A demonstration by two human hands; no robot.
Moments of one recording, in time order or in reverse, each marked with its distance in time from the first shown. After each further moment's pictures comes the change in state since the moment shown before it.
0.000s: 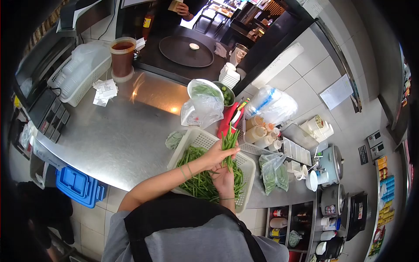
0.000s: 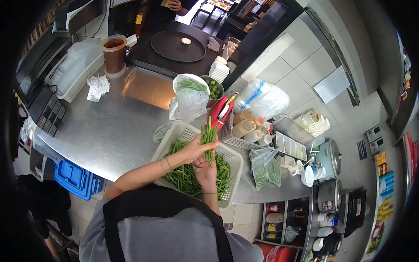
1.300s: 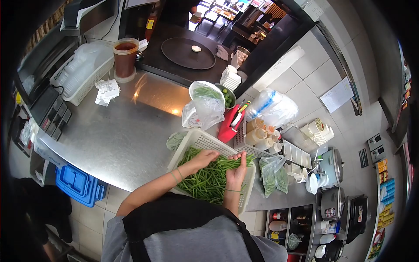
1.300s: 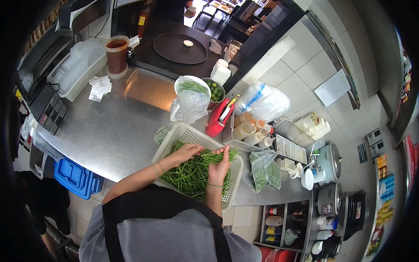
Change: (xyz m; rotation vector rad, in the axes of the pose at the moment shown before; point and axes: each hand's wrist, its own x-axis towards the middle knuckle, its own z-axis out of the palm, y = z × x) left_hand -0.020 -0.048 -0.061 0.378 0.150 -0.306; right_hand 0.026 -0.035 0.017 0.132 0.227 -0.472
